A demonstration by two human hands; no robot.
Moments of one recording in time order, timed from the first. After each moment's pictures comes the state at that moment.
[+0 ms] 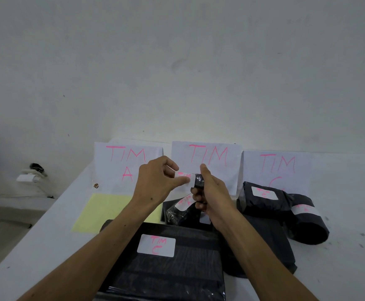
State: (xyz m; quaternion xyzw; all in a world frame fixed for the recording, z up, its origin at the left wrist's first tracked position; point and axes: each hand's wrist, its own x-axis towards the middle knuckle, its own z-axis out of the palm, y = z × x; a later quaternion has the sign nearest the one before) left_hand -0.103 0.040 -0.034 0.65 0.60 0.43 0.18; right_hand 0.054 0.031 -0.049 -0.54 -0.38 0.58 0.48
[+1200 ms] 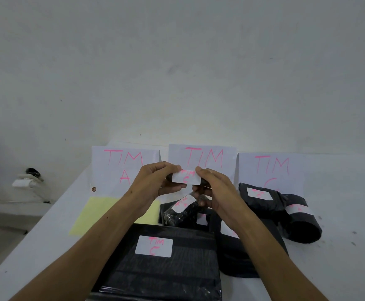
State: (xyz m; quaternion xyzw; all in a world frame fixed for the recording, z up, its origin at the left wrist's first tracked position) left_hand -0.105 0.029 -0.017 0.46 0.44 0.50 0.59; right_hand 0.080 0.018 -0.028 -0.46 -0.47 0.59 0.47
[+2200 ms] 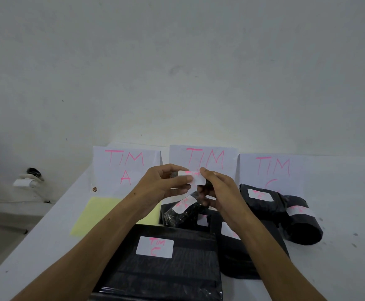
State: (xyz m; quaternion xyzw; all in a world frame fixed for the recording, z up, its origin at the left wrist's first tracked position) left_hand -0.102 0.023 -0.015 0.50 0.42 0.46 0.60; right_hand 0.084 0.020 -0.035 -0.47 -0.47 0.56 0.49
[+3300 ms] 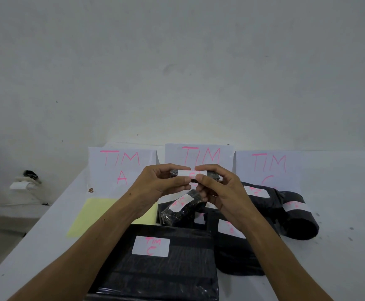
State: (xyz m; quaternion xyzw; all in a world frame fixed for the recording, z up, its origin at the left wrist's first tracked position) left_hand -0.100 0.021 -0.015 0.53 0.38 0.45 0.60; right_hand 0.105 0.013 -0.036 -0.36 -0.51 0.58 0.52
